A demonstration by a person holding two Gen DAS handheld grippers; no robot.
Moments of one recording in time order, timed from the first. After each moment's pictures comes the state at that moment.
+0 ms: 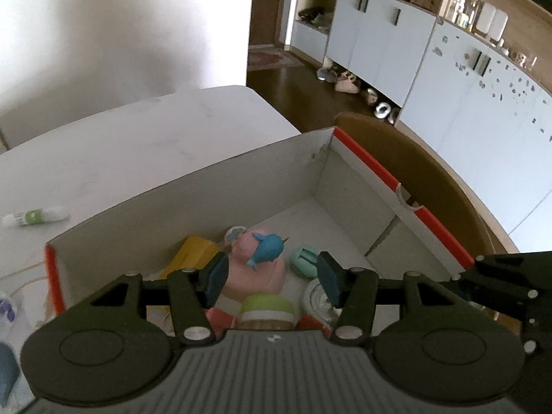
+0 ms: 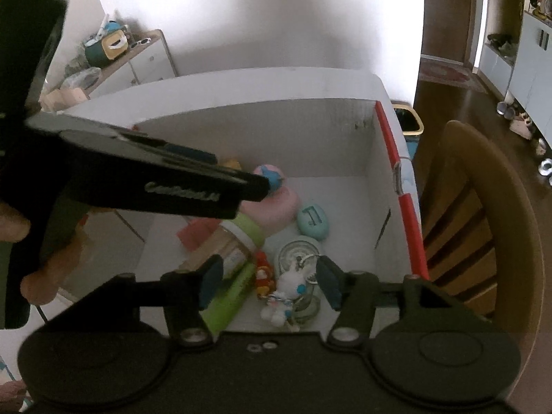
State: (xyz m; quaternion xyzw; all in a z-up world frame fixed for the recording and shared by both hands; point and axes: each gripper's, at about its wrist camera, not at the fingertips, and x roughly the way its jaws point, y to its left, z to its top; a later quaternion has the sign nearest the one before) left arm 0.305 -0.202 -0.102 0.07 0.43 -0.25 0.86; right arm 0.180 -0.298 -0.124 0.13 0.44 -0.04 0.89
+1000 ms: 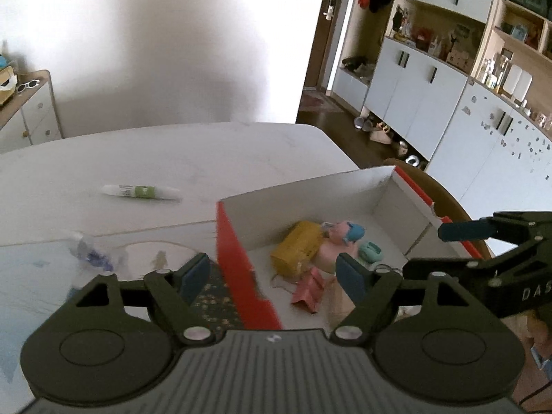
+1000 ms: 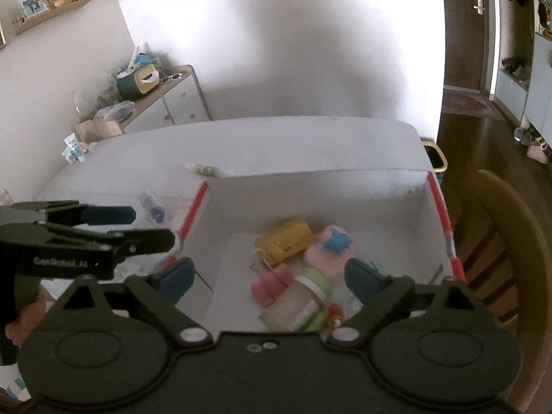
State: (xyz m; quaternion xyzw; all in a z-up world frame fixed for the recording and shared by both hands) left arm 0.257 -0.061 -0.058 0.00 0.38 -0.19 0.91; right arm 0.197 -0.256 -0.073 0.14 0.37 -0.01 0.92
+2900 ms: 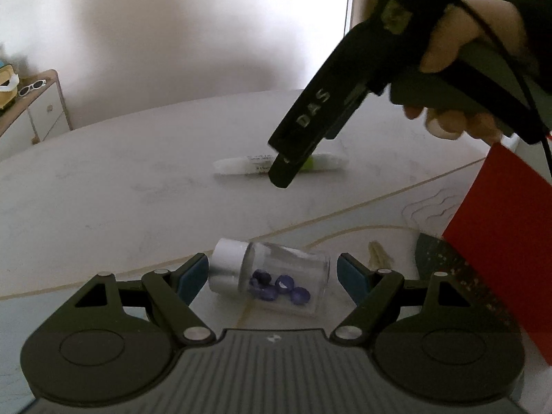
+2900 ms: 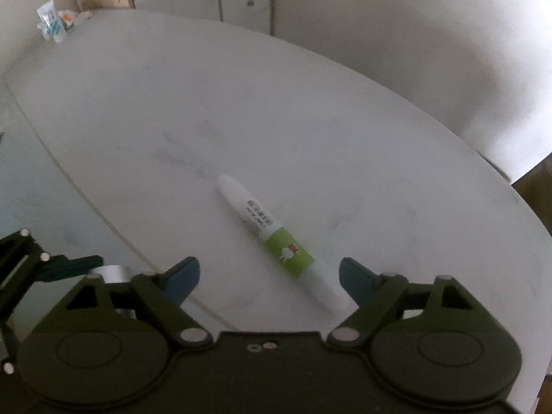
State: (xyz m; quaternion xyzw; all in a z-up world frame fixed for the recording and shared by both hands) left arm 0.387 0.101 -0.191 0.07 0.36 -0.21 0.91; right arm 0.549 -0.113 -0.167 -0.05 0.56 0.07 0.83
